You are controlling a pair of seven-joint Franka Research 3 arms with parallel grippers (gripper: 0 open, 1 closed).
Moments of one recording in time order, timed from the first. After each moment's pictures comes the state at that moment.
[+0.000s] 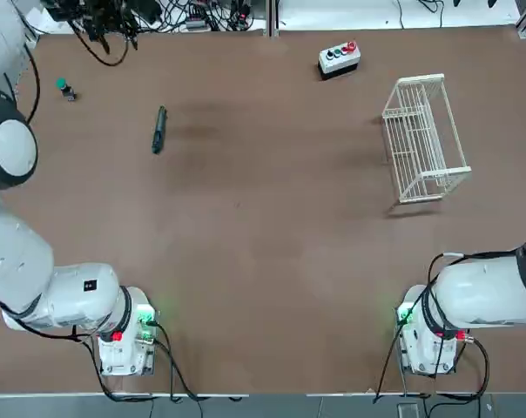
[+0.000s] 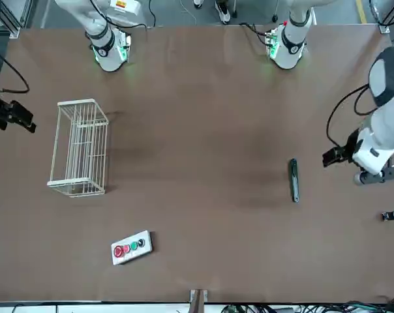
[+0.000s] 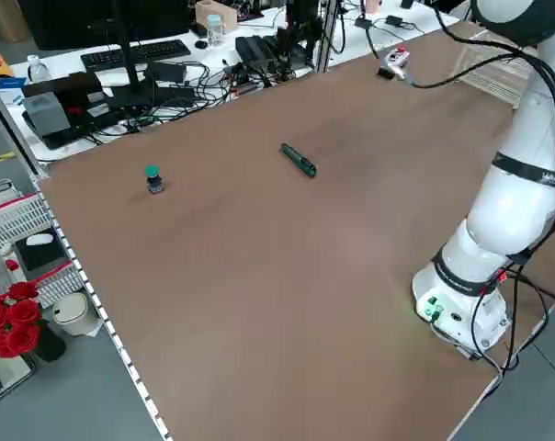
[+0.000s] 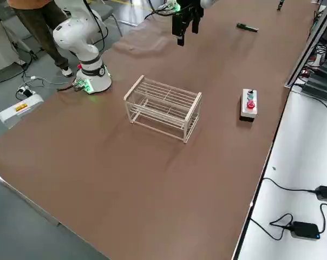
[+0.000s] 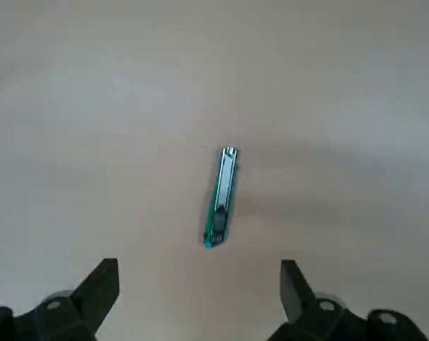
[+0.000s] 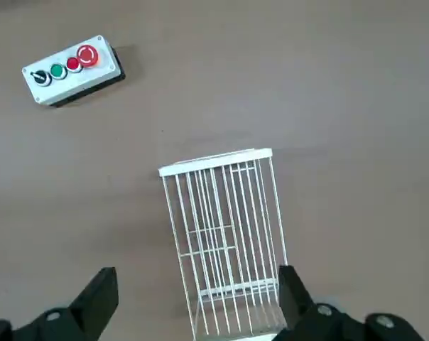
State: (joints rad) left arm 0.11 0.20 -0.18 -1.76 0.03 1.95 -0.20; right arm -0.04 0.03 -0.01 -1.55 -0.01 1.63 0.05
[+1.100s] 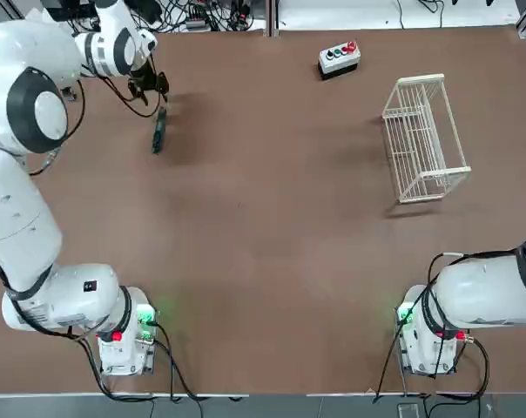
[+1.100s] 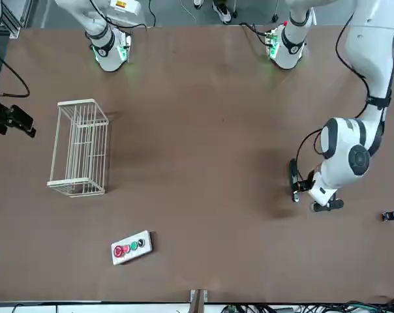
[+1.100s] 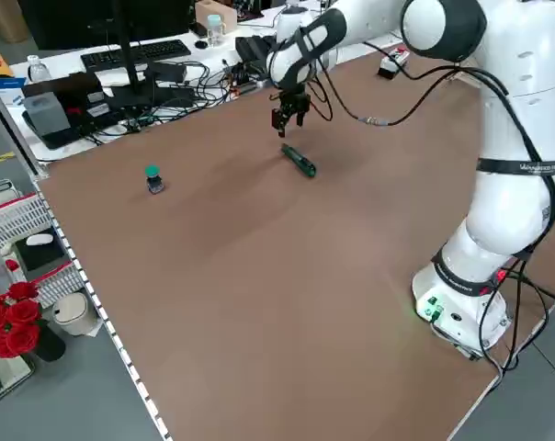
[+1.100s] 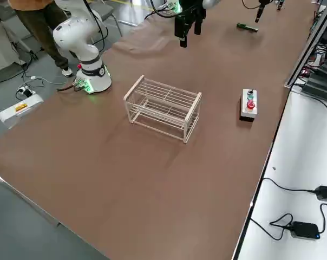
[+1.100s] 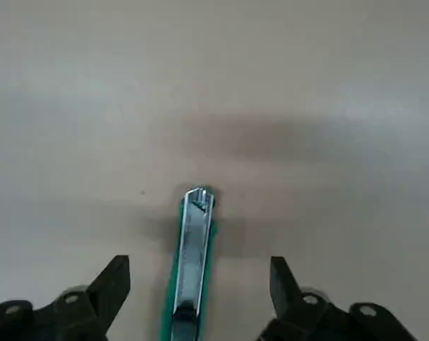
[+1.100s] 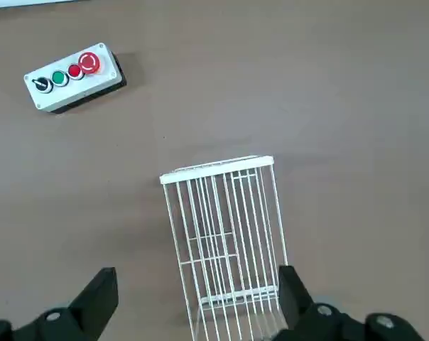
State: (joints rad) left arm 0.09 0.54 -0.18 -1.84 0.06 2.35 -0.19; right arm -0.04 0.03 0.00 -1.55 -0.01 1.65 0.05
